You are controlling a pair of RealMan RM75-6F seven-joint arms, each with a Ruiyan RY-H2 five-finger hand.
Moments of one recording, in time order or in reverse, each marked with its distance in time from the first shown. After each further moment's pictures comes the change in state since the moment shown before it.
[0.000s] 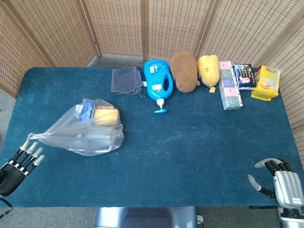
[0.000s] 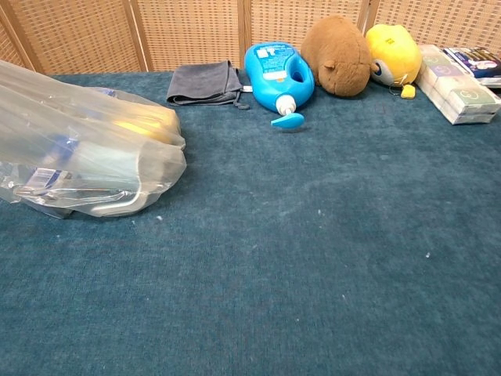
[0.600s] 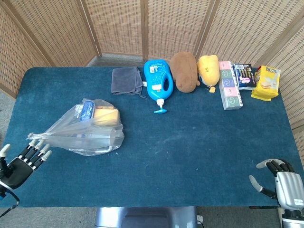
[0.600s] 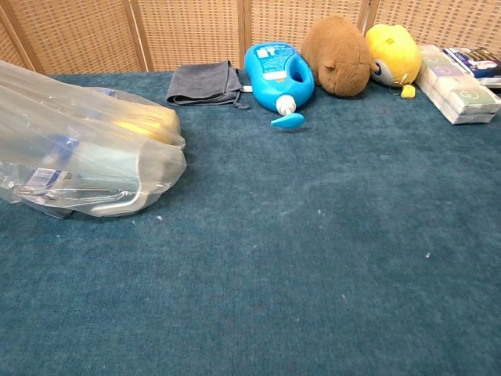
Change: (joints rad) left arm -0.071 -0.055 0.009 0.047 -0.034 -0.079 -0.084; right arm -0.009 0.008 -0.002 -0.013 -0.002 0.012 -0.011
